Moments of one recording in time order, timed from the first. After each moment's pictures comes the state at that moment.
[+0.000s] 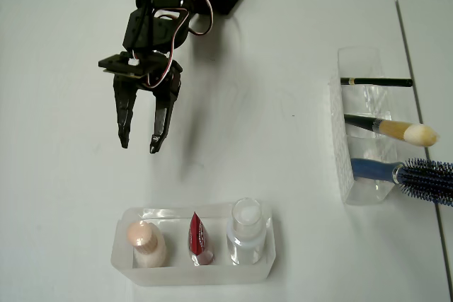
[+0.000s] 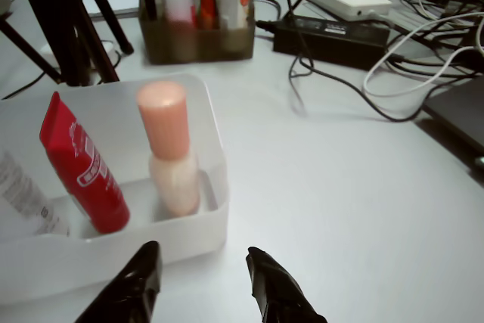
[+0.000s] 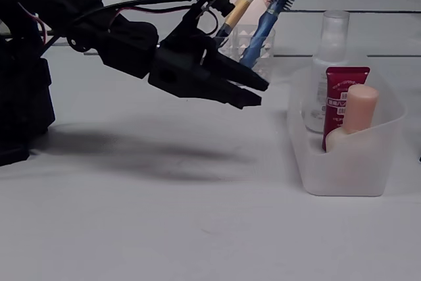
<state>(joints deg) 11.3 106.8 140.1 -21.3 -88.7</state>
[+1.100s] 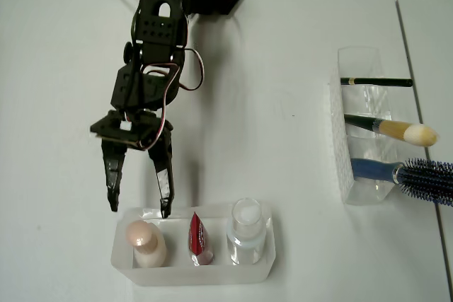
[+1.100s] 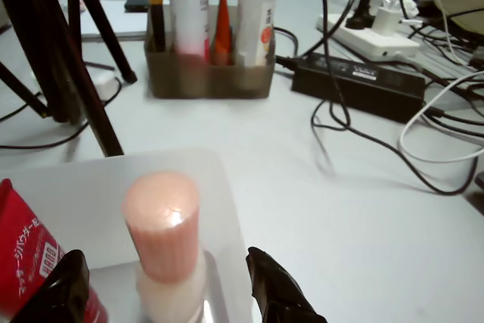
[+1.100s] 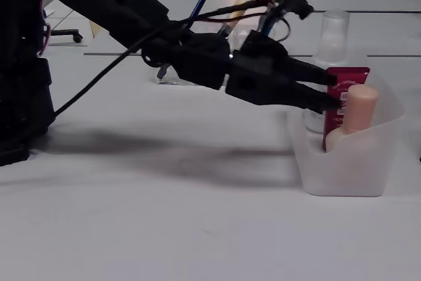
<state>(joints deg) 9.5 74.0 103.6 -20.8 -91.7</state>
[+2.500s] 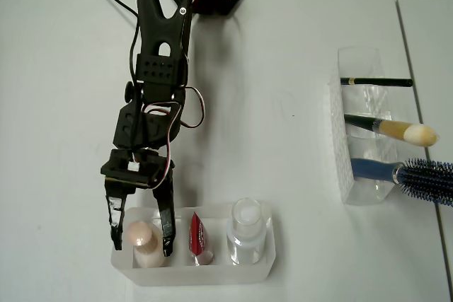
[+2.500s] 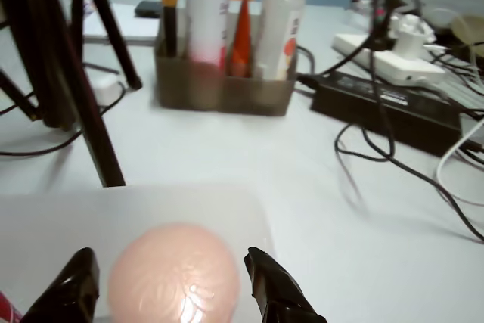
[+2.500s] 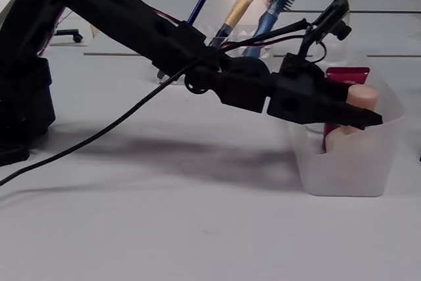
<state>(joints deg) 8.3 52.8 82.0 -22.9 -95.6</state>
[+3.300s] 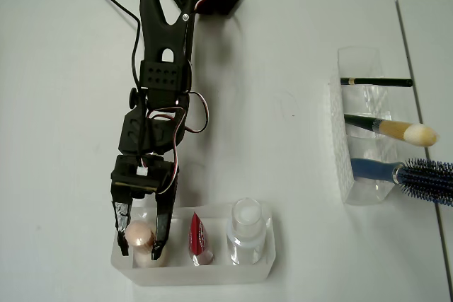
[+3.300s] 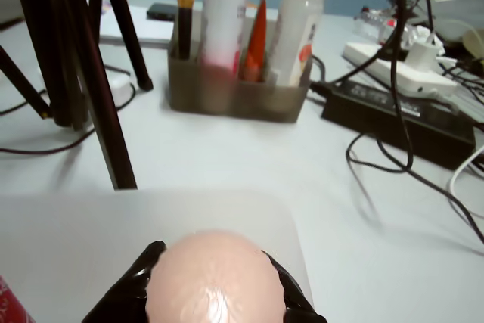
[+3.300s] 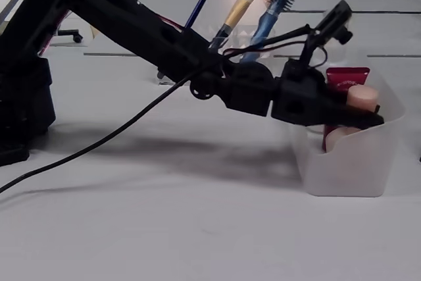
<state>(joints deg) 7.2 50.1 79.6 -24.6 -96.7</state>
